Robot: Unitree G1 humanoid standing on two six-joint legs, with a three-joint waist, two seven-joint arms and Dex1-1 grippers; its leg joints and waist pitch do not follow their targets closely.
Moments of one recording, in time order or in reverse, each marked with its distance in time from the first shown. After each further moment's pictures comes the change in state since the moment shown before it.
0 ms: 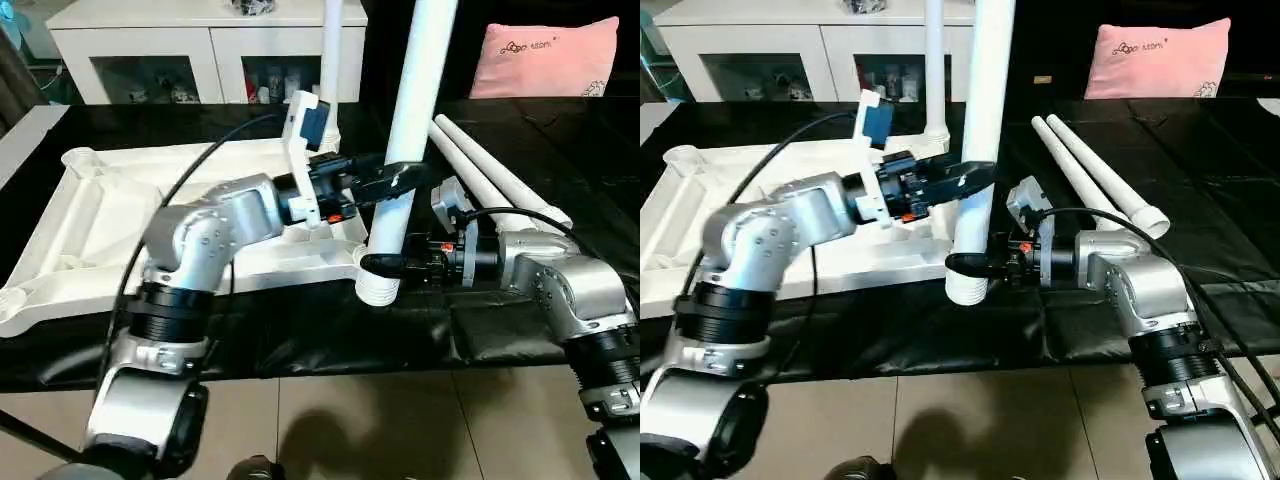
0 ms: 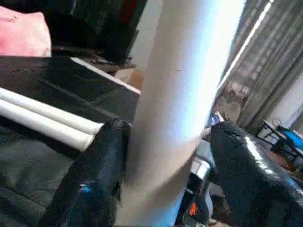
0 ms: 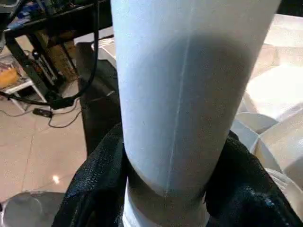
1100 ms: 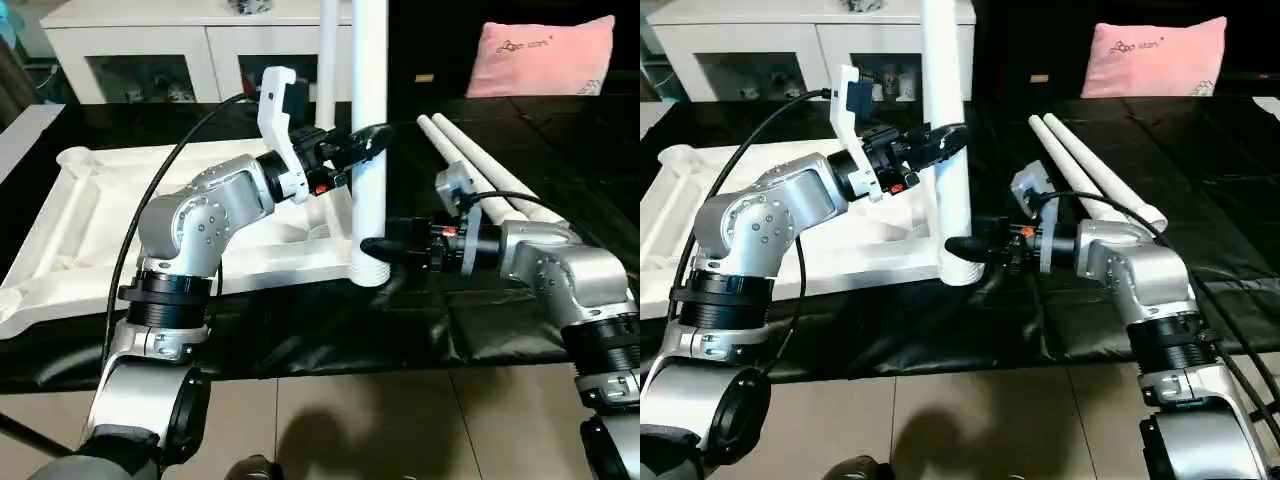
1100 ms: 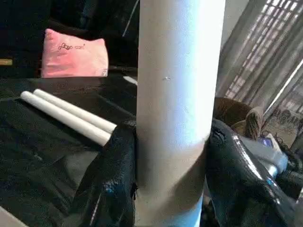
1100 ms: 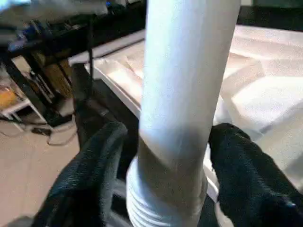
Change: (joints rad) left arm -0.044 0.019 0.062 0.066 0.082 -0.082 0.106; right arm -0.051 0.019 -0.063 0.035 0.049 0.063 -0.021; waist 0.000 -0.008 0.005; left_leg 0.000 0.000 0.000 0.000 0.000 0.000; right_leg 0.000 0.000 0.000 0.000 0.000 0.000
